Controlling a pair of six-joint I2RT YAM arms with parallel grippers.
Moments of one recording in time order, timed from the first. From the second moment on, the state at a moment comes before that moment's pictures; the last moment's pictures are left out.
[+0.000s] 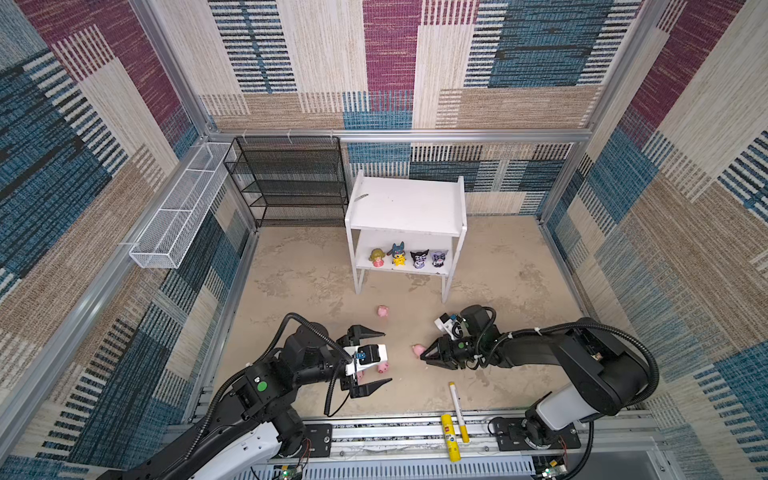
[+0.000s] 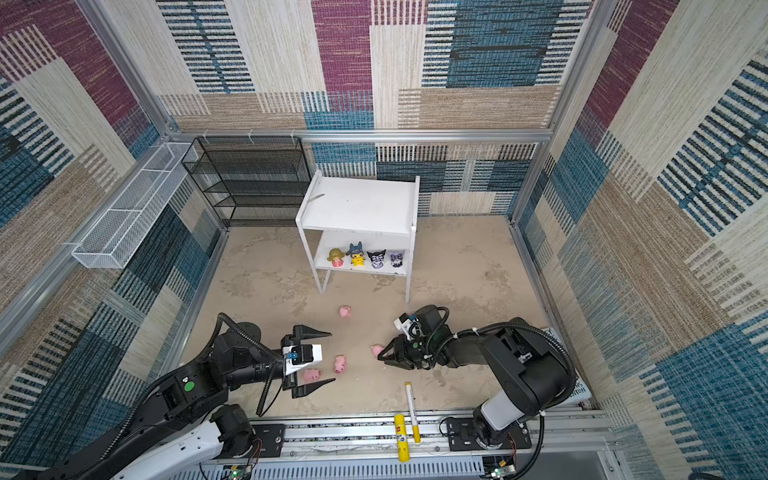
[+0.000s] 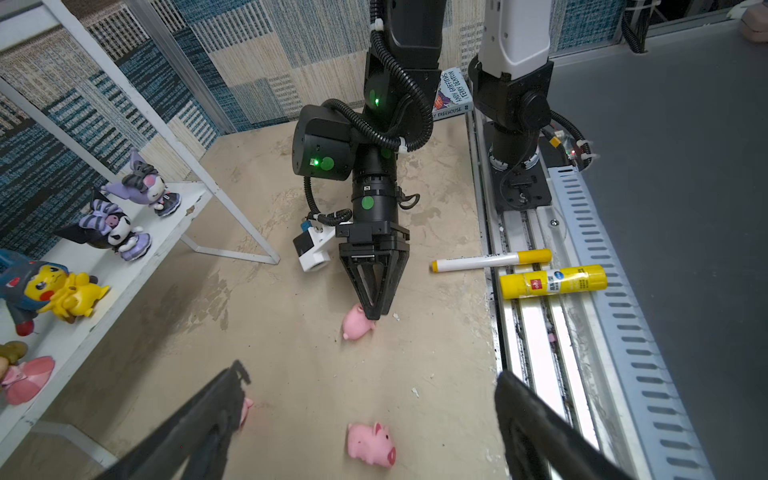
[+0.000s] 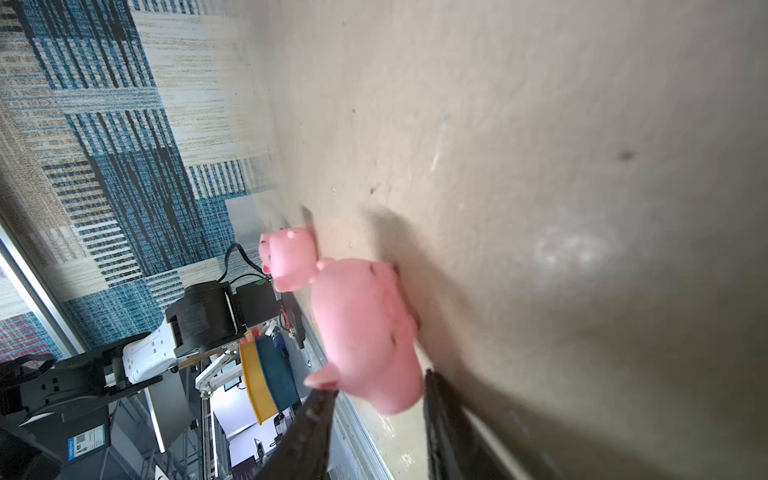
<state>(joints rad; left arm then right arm) -0.84 0.61 0.63 -0.46 0.40 0.50 0.54 1.55 0.41 0.25 -0.82 0.87</state>
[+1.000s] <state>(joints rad) -0.84 0.61 0.63 -0.45 0.40 0.50 0.74 1.30 0.58 -0.22 -0.16 0.43</state>
